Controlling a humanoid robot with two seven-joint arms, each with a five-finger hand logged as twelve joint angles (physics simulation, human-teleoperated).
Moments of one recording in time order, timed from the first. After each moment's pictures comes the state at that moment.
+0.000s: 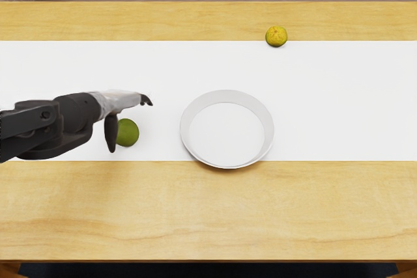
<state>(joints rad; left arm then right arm) -1.06 0.62 -0.20 -1.55 1.33 -0.21 0.61 -0.07 0.00 -0.06 0.20 -0.05 0.14 -0.26</state>
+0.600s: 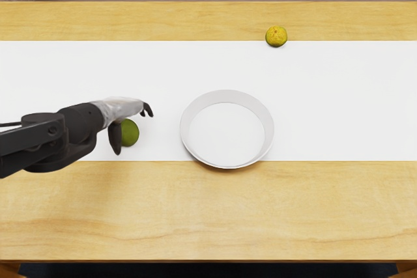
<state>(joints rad) -1.01 0.60 -0.19 -1.56 1.38 -0.17 0.61 -0.07 0.00 -0.06 0.20 -0.05 0.14 -0.26</state>
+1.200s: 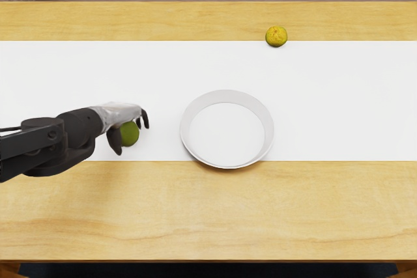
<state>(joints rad) -0.98 0.60 -0.19 -1.55 1.39 -0.17 0.61 -0.07 0.00 -0.06 0.20 -0.05 0.14 -0.26</state>
